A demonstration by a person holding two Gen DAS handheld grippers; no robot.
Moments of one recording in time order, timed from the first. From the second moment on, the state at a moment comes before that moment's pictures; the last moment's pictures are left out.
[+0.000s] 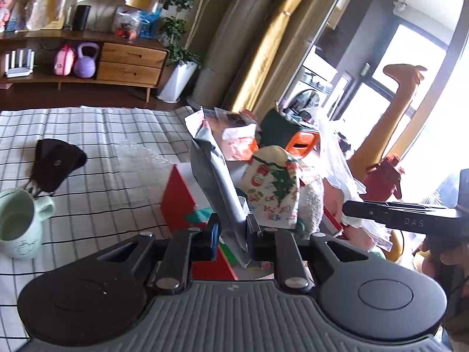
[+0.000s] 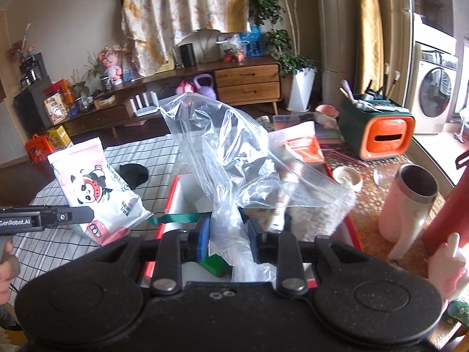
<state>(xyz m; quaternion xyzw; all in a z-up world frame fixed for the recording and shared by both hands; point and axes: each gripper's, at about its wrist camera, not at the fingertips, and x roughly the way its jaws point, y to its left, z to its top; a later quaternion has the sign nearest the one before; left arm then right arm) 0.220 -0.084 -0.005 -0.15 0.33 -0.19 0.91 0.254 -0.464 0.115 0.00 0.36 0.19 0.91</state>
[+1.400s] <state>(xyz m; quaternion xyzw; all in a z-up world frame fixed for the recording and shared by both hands) 0.307 -0.176 -0.076 -0.04 0.44 -0.21 0.87 0.318 -0.455 0.009 -0.01 0.45 0.17 0.87</state>
